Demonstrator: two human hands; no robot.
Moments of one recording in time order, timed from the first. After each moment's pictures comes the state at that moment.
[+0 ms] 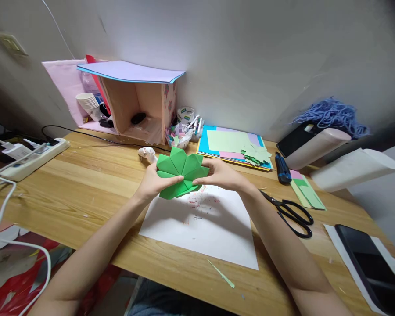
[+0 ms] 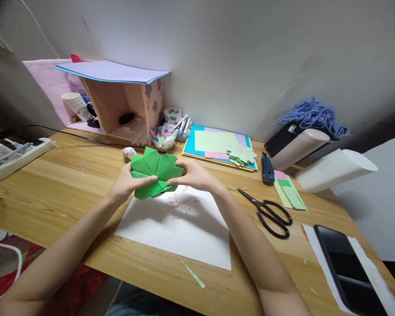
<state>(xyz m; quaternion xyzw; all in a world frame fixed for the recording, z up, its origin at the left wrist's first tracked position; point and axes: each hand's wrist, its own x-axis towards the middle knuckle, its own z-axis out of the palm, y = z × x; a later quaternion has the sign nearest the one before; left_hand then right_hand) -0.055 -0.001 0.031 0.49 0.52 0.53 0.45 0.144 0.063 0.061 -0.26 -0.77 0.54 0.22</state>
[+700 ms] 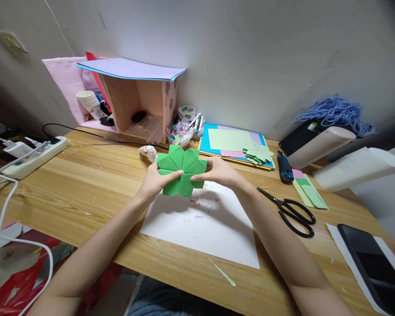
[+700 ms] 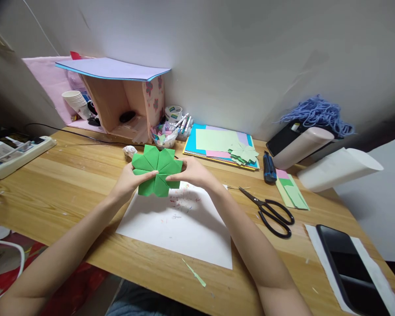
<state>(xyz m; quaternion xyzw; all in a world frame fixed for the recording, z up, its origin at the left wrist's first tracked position) -0.053 0.005 0.023 0.46 0.52 0.55 0.46 0.135 0.069 0.051 -0.30 -0.67 0.64 0.23</state>
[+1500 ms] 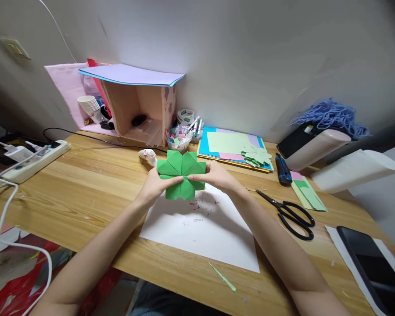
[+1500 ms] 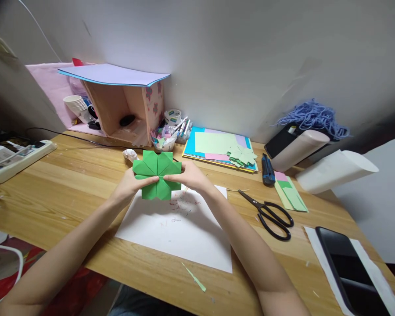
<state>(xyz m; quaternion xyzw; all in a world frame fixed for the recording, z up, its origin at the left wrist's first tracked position) -0.052 0.002 0.026 0.46 0.51 0.53 0.49 0.130 0.065 0.048 -0.36 -0.66 0.62 0.24</state>
